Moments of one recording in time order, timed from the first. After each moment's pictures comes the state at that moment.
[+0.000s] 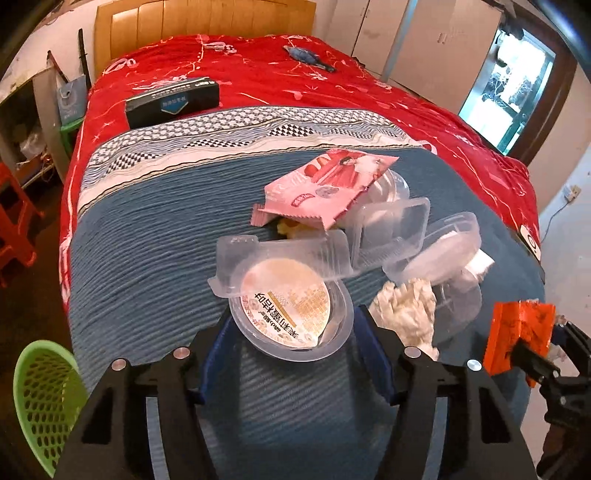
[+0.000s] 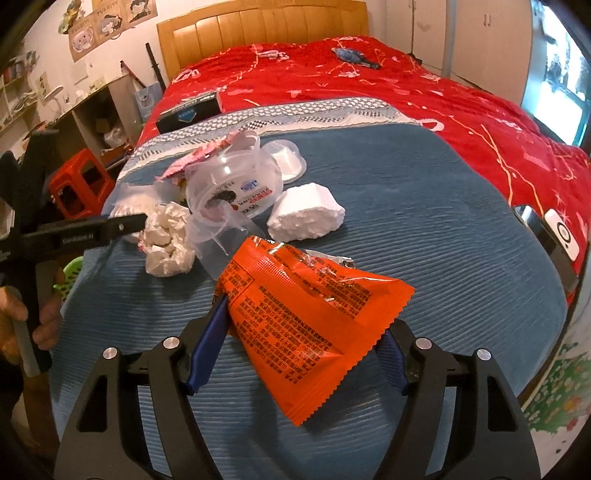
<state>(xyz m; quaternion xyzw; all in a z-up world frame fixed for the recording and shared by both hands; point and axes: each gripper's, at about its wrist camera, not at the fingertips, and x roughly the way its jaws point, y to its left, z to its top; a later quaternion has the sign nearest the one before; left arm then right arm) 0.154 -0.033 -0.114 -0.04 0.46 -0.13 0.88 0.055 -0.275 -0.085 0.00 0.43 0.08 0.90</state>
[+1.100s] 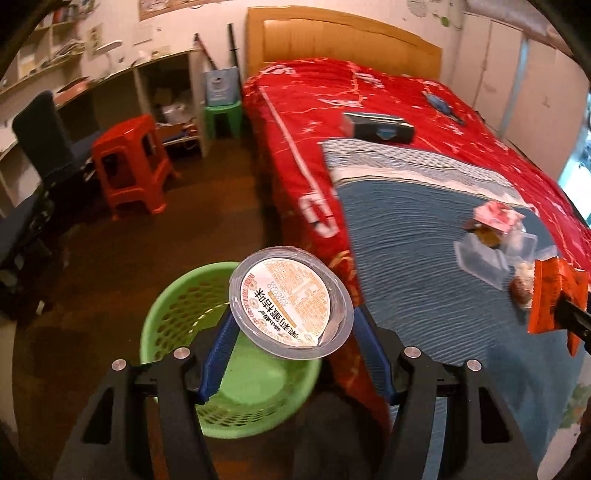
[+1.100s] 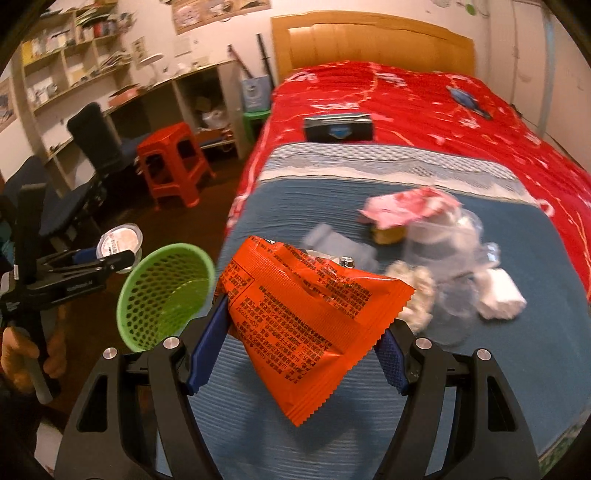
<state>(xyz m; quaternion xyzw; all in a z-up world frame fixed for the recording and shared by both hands) 0.005 0.180 -0.073 -0.08 0.43 0.11 0.89 0.043 -0.088 -0.038 -0.06 0.40 0.26 0.88</state>
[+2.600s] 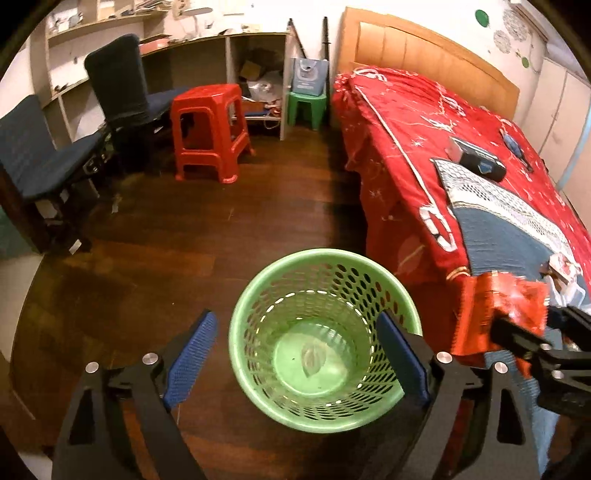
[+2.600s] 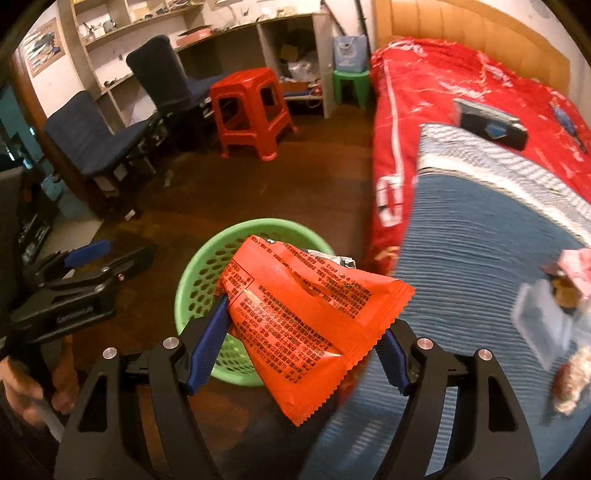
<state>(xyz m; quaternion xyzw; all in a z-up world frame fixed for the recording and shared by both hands) -0.048 0.292 -0.095 -0.15 0.42 0.23 0.86 0.055 0.110 -0.087 -0.12 0.45 0.38 0.80</state>
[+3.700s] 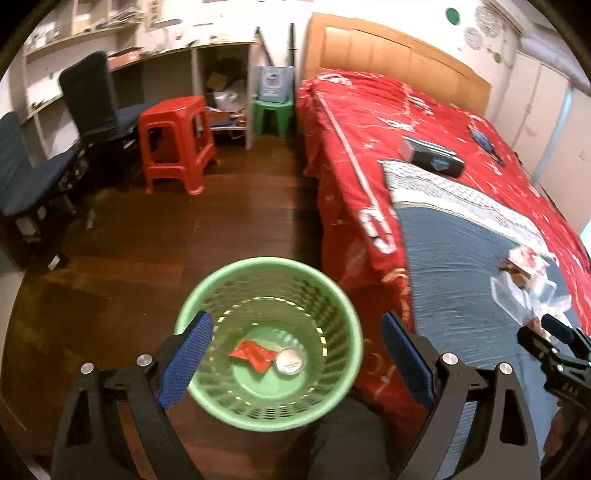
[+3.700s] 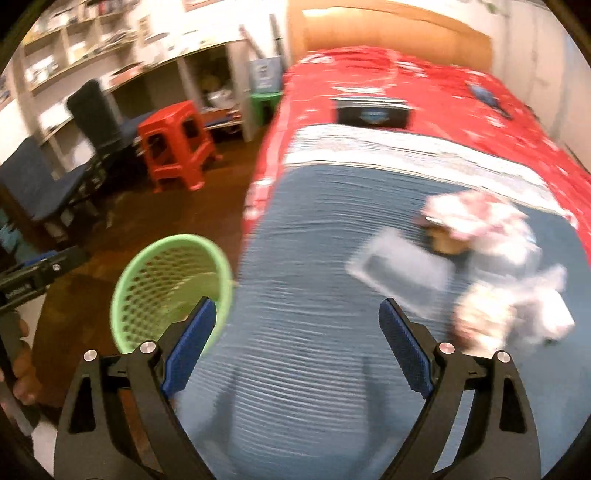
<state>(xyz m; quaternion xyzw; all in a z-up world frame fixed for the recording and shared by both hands) -0.018 0.220 -0.069 -0.14 0.41 0.17 0.89 0.072 -0.047 -0.073 -0.08 0.42 0.24 0.87</state>
